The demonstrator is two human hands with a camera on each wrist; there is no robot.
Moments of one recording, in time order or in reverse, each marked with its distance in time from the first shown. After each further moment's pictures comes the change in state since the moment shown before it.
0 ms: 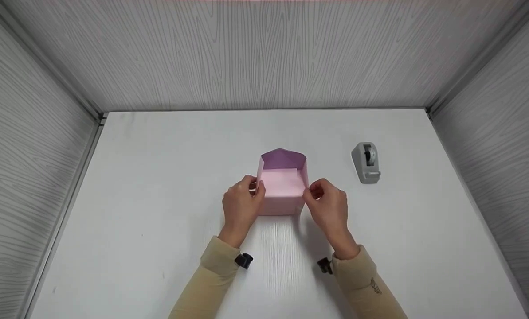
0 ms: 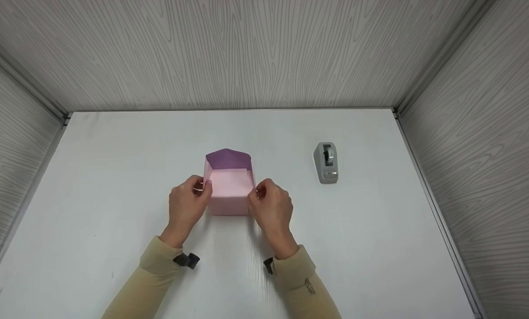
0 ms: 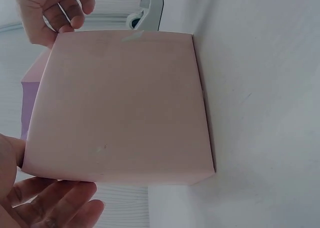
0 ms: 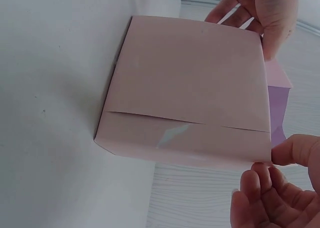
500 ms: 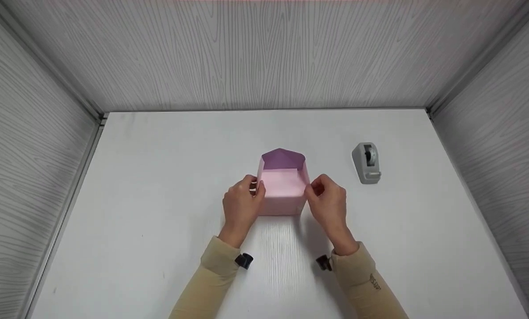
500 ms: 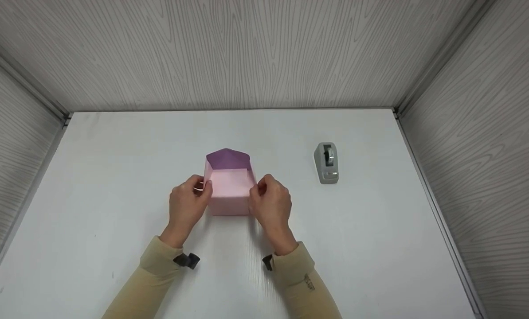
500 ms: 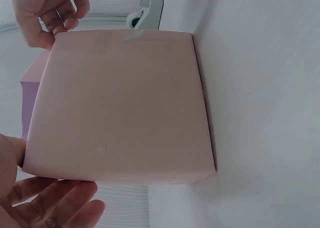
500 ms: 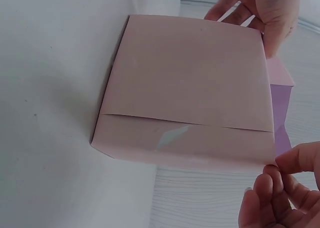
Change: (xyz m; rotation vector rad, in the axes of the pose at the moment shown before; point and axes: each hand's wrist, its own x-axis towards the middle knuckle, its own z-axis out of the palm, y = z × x) left_hand 0.001 -0.001 0.000 0.008 0.001 0.015; right_hand 0.007 -0.001 0.004 0.038 0.028 0.017
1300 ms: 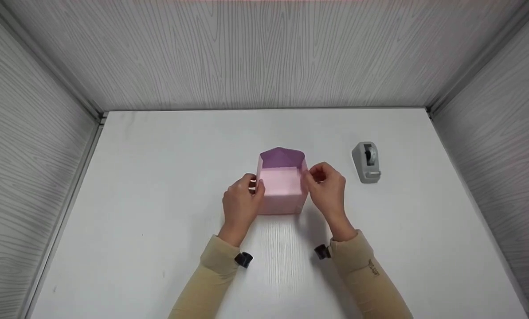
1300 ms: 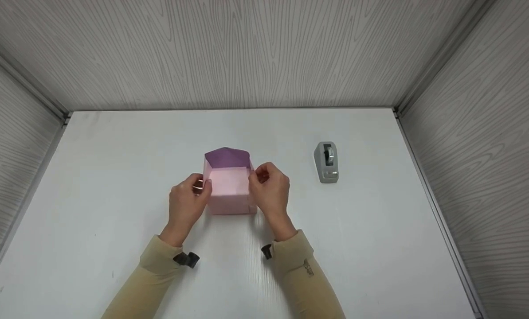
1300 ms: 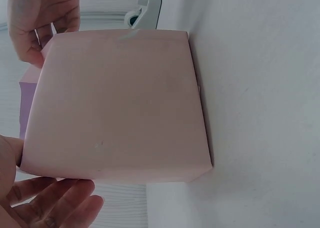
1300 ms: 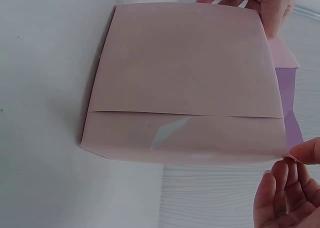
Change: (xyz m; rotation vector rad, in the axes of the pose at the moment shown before) left_hand 0.000 -0.002 0.001 -0.024 0.006 0.005; right_hand 0.025 -0.002 0.006 0.202 0.043 0.004
